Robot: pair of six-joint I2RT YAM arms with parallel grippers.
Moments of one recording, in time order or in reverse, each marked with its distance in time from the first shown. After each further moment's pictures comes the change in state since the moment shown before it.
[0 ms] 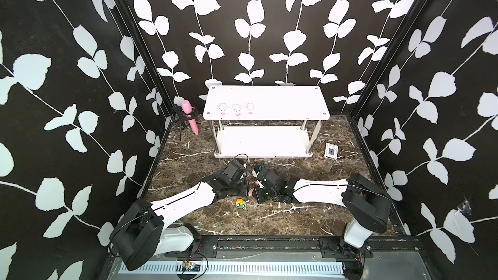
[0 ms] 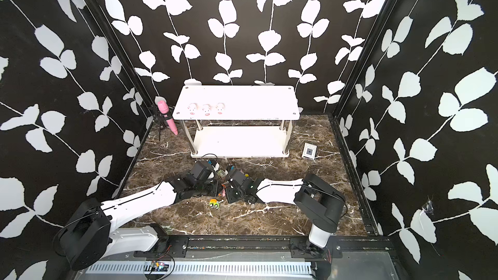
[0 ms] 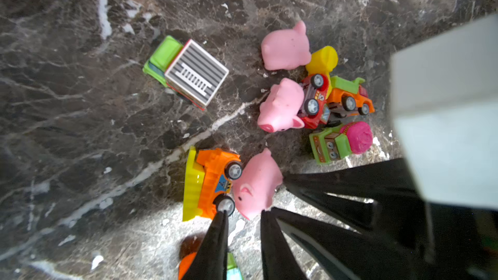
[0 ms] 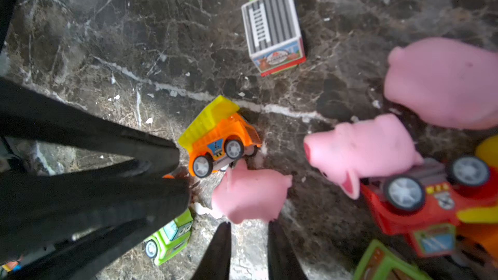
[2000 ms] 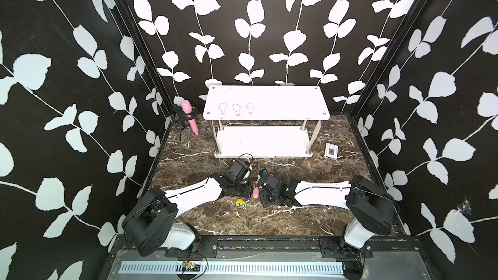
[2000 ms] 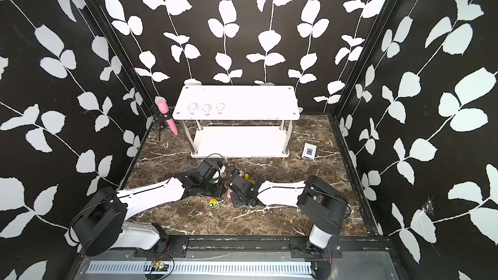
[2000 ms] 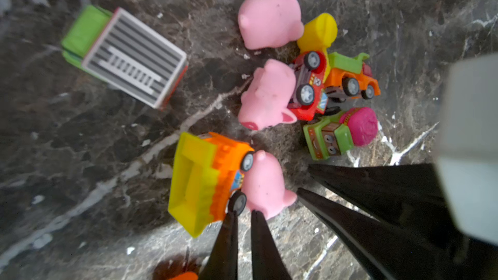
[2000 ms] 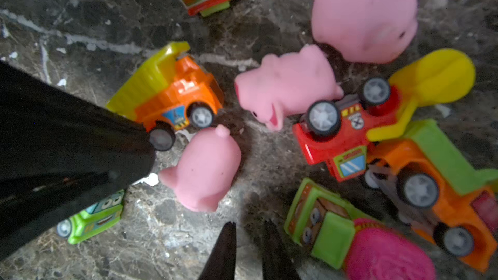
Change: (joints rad) left arm -0.002 0.143 0.031 0.038 0.101 0.041; right arm 0.027 -0.032 -0.027 -0.166 0.150 -0.015
